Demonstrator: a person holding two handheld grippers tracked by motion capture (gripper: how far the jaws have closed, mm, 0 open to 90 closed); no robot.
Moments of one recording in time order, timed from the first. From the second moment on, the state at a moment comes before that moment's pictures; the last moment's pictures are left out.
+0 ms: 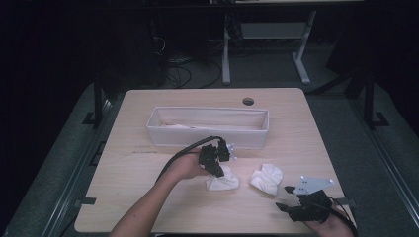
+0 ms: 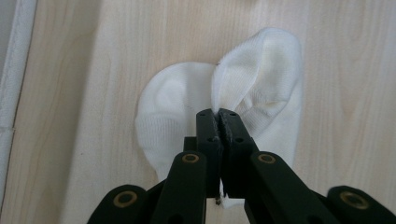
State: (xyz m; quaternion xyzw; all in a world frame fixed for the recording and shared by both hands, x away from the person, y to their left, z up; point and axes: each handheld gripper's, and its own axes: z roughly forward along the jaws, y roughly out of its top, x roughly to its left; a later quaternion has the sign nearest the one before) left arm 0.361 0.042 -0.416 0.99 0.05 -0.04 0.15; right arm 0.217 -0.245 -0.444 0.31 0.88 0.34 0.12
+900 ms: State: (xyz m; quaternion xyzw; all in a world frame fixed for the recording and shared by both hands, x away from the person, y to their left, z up) left arm 0.310 0.058 -0.394 0.99 0.00 -0.04 0.16; right arm 0.218 -0.243 -0.445 0.31 0.88 0.34 0.13
